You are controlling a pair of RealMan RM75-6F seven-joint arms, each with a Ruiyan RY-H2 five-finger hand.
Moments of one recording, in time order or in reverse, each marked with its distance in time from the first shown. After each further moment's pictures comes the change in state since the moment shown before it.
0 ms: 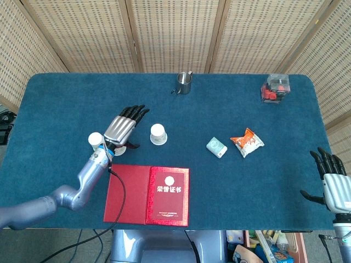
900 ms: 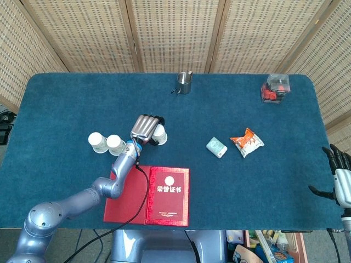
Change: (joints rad) left arm -0.215 -0.349 -0.052 0.495 -0.141 -0.137 0.028; right arm 0.015 0.006 0.031 0.063 0.080 -0.068 0.088
